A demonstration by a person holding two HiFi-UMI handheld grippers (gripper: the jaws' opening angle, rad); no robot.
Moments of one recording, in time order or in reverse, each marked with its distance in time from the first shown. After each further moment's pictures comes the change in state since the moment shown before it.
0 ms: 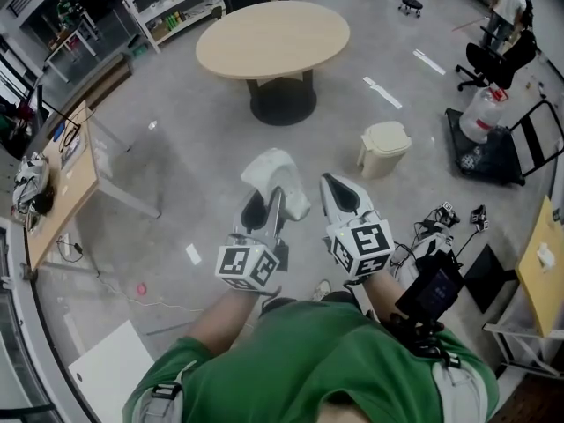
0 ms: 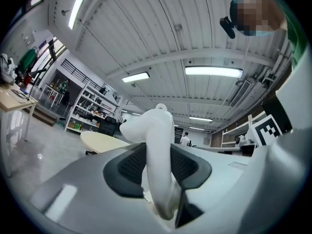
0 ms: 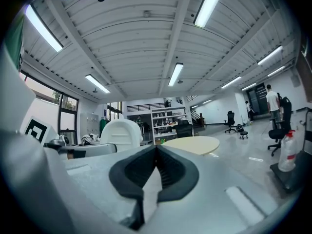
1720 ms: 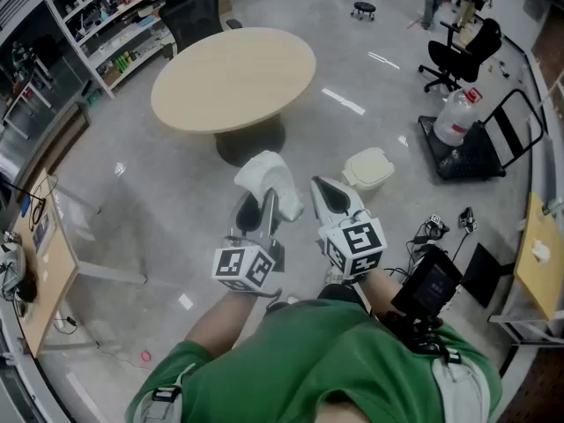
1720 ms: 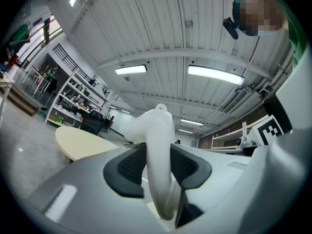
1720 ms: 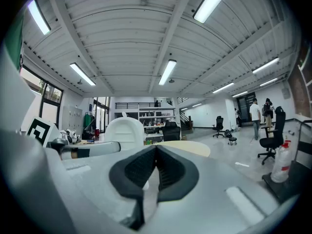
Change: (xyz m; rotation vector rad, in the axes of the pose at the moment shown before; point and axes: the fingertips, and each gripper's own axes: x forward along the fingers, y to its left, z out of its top) left arm 0.213 0.090 0.007 -0.061 0.003 -0.163; right arm 0.177 -0.107 0.028 -0.042 0.006 -0.150
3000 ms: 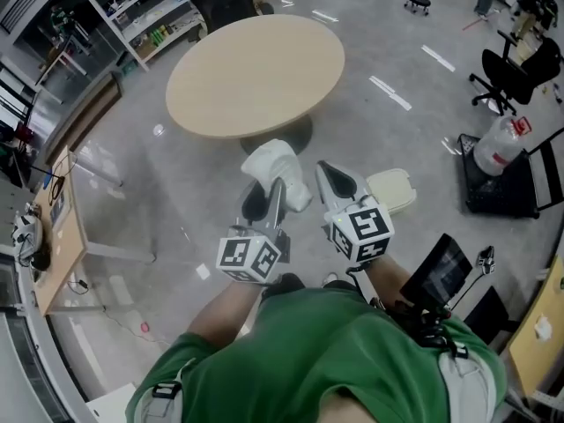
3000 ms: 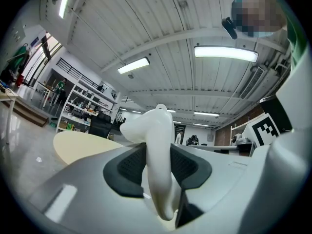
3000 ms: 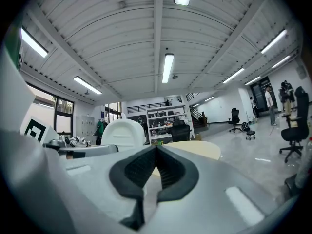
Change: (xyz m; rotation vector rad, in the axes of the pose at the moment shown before) left arm 0.174 0.004 -0.031 0.088 0.024 0.172; right arm 0.124 -0.155 0.010 0.064 -0.001 0.199
